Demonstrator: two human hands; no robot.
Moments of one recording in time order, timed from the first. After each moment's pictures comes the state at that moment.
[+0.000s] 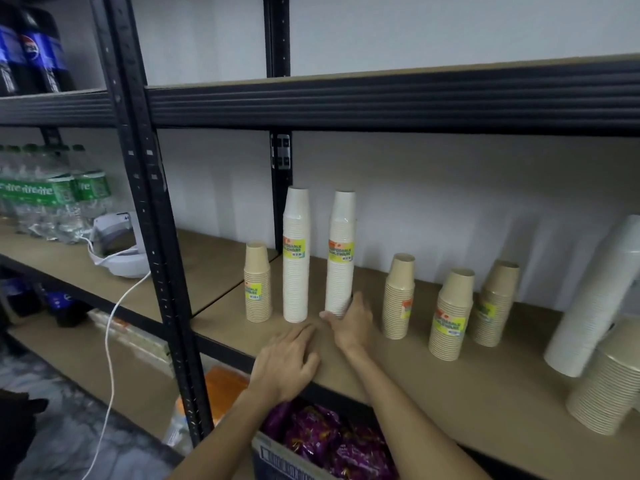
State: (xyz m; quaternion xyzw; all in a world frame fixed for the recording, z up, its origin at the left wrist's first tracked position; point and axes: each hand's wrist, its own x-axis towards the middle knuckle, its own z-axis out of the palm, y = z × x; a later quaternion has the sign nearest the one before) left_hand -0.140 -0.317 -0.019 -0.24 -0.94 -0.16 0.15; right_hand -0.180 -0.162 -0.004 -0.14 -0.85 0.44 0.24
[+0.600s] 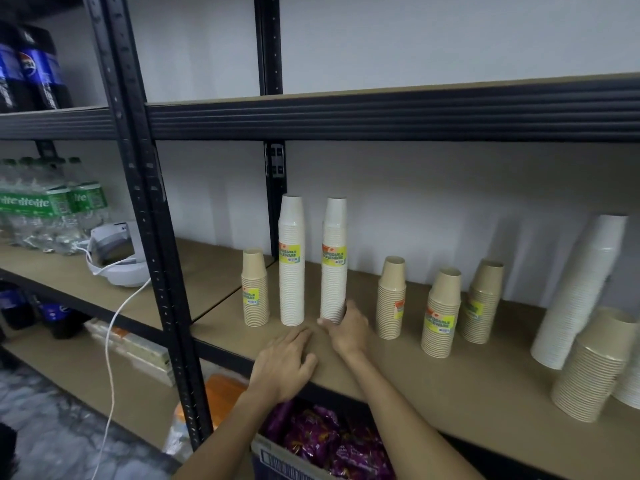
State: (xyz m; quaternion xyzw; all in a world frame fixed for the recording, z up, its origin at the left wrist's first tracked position) left_hand -0.136 -0.315 -0.013 -0.22 -0.96 -0.15 0.12; right_hand -0.170 -0.159 -0.005 -0.13 -0.86 0.44 0.21
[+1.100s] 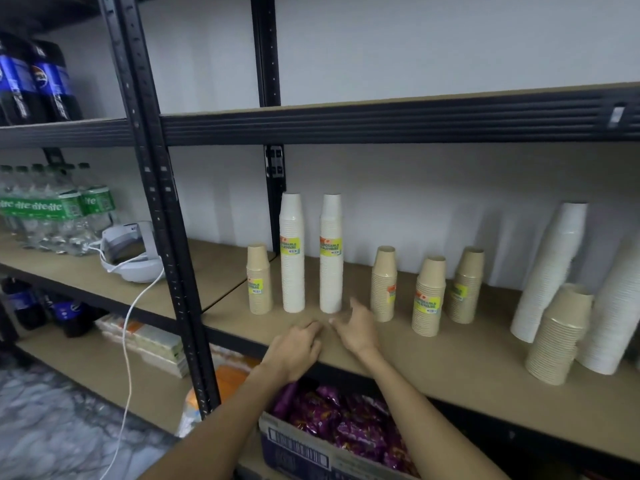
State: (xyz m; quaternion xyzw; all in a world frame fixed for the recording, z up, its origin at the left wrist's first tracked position) left_hand -0.109 -0.306 0.005 -0.25 -0.95 -0.16 0.06; right_hand -0.120 -0.148 0.000 -0.11 -0.88 0.43 0.19
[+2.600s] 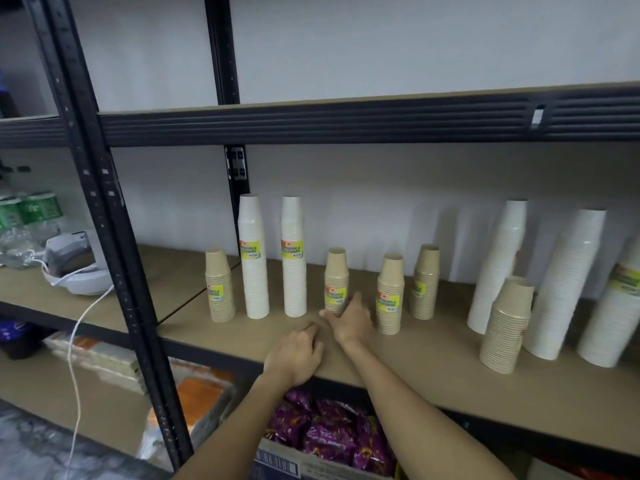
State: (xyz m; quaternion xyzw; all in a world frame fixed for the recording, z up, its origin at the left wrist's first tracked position) left_hand -0.109 -0.238 -0.004 -0.27 -0.94 -0.22 0.04; right_hand -0.116 -0.098 0.006 -0.22 -0.85 0.41 0.24
